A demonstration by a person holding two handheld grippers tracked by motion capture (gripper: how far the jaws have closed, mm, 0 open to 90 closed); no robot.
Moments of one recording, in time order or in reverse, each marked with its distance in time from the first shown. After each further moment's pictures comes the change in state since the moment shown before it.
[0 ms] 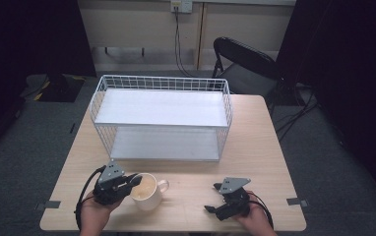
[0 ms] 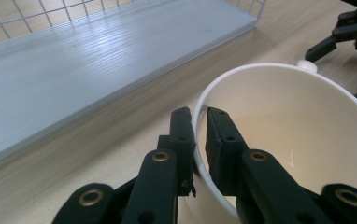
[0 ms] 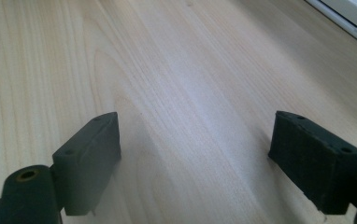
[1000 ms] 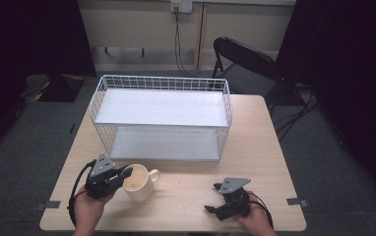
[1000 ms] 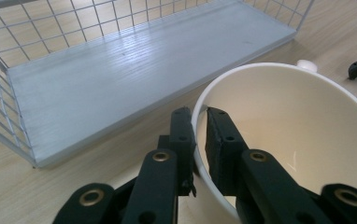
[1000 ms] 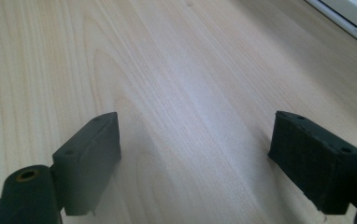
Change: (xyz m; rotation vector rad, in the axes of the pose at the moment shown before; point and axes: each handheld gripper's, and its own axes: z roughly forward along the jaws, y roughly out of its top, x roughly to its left) left arm 0.019 0.006 -0.009 -0.017 0.093 -0.019; right arm 0.000 0.000 0.000 0.000 -0.001 0.000
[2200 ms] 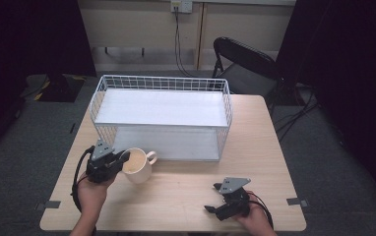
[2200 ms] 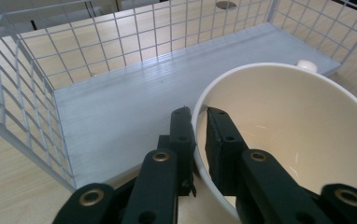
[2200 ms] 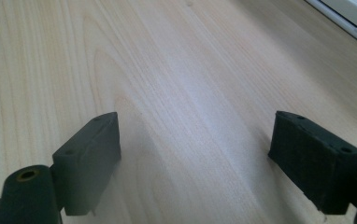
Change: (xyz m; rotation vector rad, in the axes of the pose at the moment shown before) left arm 0.021 0.025 0.015 -0.047 0.107 -0.051; right arm 0.000 0.000 0.000 0.000 0.001 0.000
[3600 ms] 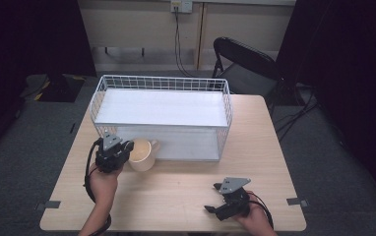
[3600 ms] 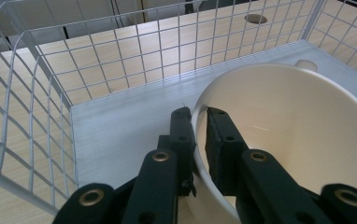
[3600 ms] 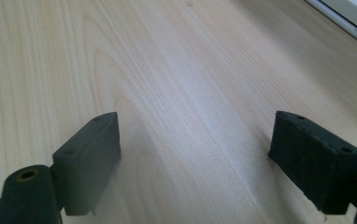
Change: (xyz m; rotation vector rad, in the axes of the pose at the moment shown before) left arm -0.002 0.014 0.030 -0.017 0.104 -0.019; right arm 0.000 0.000 0.000 0.000 0.000 0.000
